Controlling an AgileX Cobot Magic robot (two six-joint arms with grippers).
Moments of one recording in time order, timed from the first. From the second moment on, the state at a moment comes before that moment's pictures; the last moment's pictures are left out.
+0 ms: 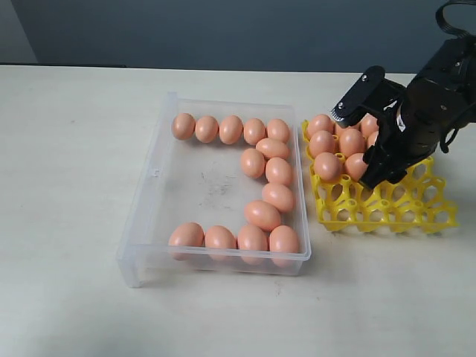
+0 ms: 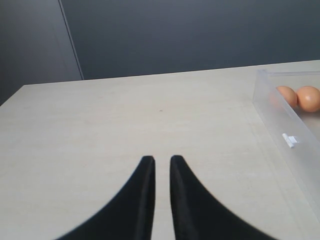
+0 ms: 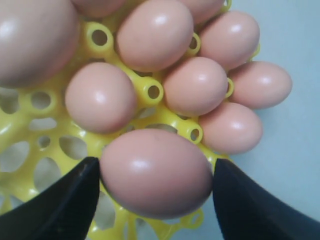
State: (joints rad) left arm 0.09 0.03 -0.01 0.18 0.25 -0.12; right arm 0.35 1.69 -0.96 -0.56 0.60 -0.03
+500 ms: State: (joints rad) left arm 0.09 0.03 -0.01 0.18 0.25 -0.12; right arm 0.35 1.70 -0.96 -0.58 0.58 0.00
